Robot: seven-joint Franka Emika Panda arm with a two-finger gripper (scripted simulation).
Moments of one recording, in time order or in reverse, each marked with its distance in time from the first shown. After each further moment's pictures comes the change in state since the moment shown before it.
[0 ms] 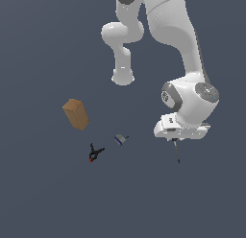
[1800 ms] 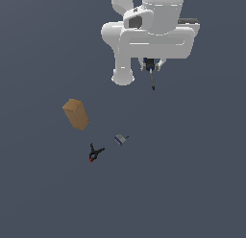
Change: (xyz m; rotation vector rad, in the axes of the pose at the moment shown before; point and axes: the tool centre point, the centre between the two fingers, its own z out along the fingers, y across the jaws) arm -0.094 0.152 -0.297 0.004 0.002 0.001
